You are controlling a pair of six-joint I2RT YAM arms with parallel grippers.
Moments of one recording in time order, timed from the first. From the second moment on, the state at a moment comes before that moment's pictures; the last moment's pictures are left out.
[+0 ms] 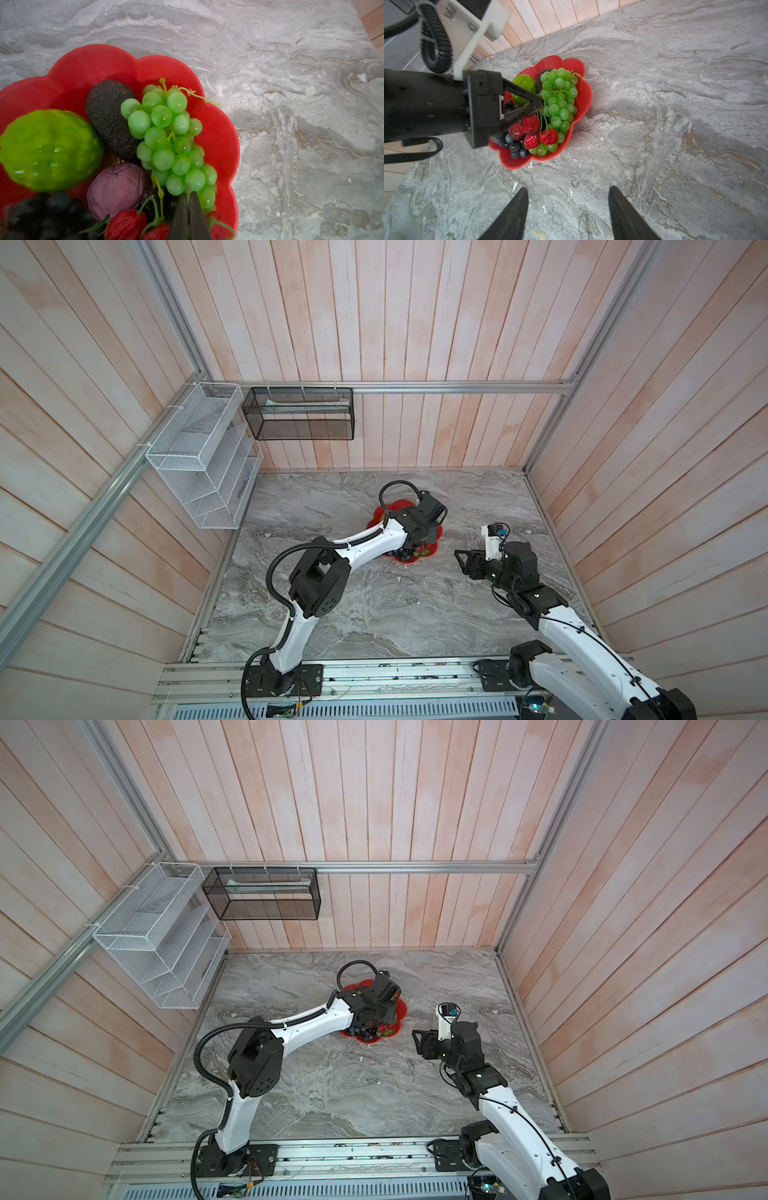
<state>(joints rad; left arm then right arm) -0.85 2.15 1.79 -0.56 -0.20 -0.51 0.30 0.85 0.43 -0.09 -0.22 0.39</state>
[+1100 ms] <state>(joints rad) -0.37 1.06 0.68 -0.06 -0.25 -0.32 0.25 0.96 0.57 0.27 0.06 -0.02</state>
